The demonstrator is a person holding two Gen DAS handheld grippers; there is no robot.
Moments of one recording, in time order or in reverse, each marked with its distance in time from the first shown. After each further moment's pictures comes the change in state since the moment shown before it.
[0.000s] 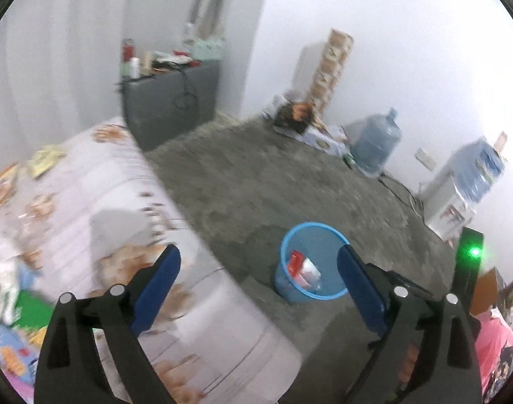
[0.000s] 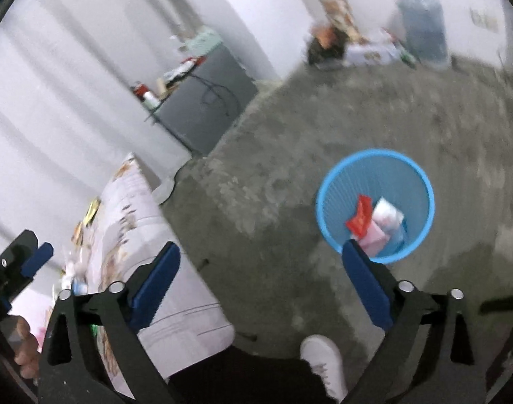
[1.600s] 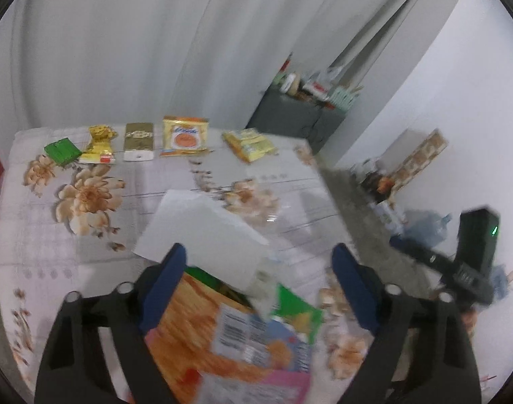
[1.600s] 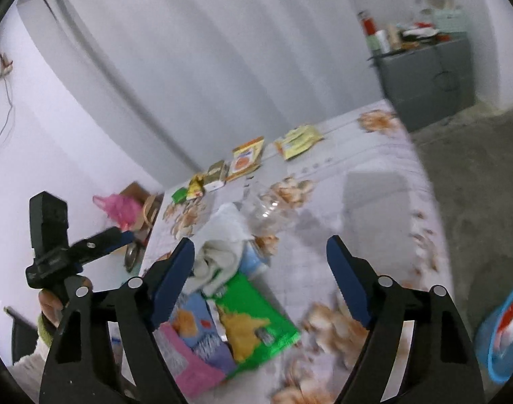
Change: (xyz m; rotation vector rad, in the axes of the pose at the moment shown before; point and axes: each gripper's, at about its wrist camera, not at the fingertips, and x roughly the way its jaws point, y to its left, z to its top) left arm -0.149 0.308 -0.036 -0.451 -0.068 0.154; right arm 0.091 0.318 0.010 -0.524 0.342 0.579
